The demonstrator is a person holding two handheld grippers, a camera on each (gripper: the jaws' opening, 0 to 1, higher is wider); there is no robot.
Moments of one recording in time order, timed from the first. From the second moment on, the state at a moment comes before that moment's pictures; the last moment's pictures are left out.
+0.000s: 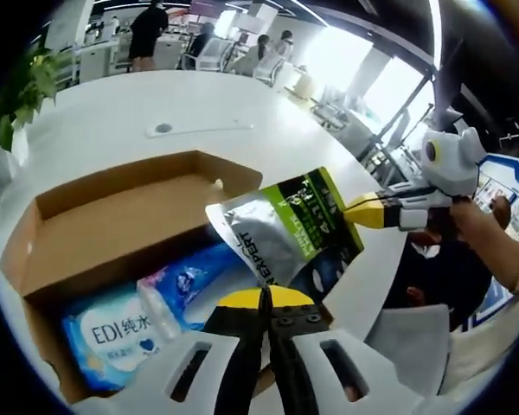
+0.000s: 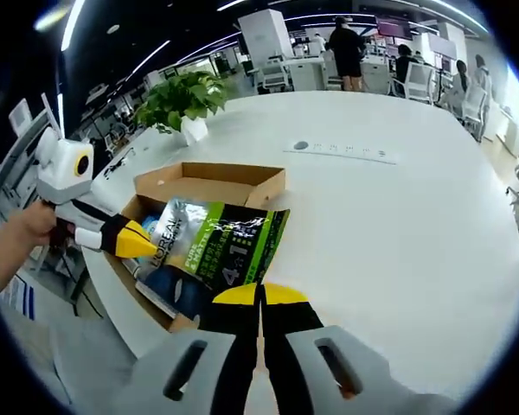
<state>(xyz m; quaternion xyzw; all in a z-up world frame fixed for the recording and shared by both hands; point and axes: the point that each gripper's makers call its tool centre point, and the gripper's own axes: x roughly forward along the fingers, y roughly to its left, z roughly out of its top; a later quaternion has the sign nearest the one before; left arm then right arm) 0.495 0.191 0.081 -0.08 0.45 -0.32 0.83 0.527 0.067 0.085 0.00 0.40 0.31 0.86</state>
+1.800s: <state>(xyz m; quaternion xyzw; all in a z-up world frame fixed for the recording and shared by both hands) 0.541 0.105 0.050 0.05 0.48 -0.38 0.79 0.570 -0.015 0.050 -0.03 0.45 0.26 0.85</state>
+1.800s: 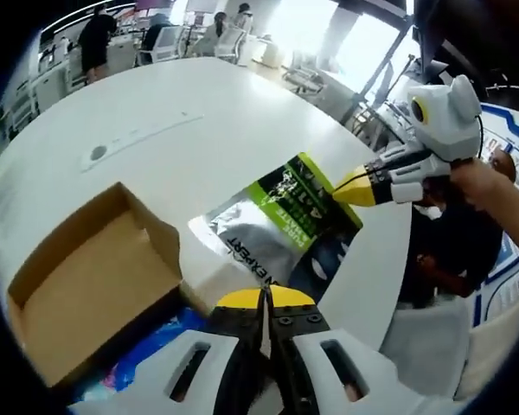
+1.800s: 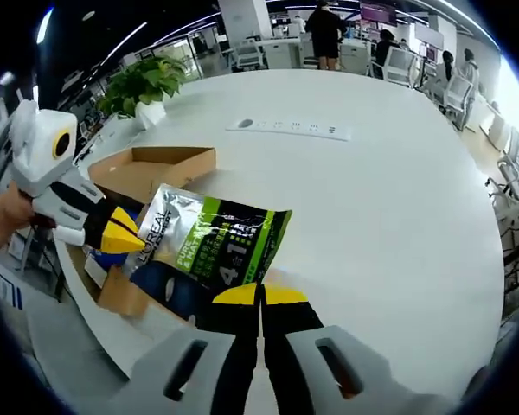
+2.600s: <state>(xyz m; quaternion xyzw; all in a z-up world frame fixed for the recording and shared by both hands) 0.557 0.097 0.006 0.24 0.47 -0.39 0.76 0.589 -0.018 0.014 -0.03 0.47 0.24 0.85</state>
